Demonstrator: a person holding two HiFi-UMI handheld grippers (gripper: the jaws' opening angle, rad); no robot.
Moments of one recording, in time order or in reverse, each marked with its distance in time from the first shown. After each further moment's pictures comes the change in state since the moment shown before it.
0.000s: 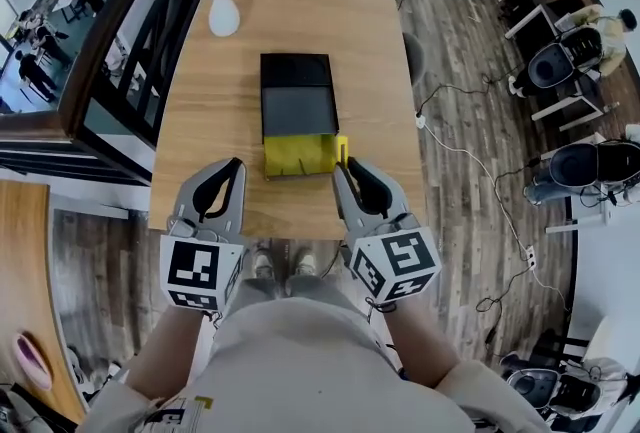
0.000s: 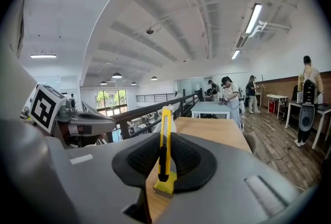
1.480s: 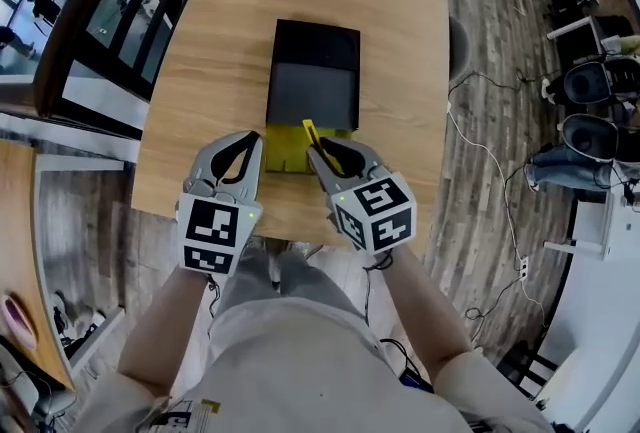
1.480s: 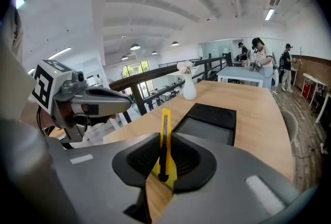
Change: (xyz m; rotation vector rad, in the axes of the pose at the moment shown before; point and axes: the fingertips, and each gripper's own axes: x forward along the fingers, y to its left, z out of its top) left arm 0.131 0.022 -0.088 -0.041 0.232 0.022; right arm 0.152 -0.029 -0.118 -0.064 0.397 0.318
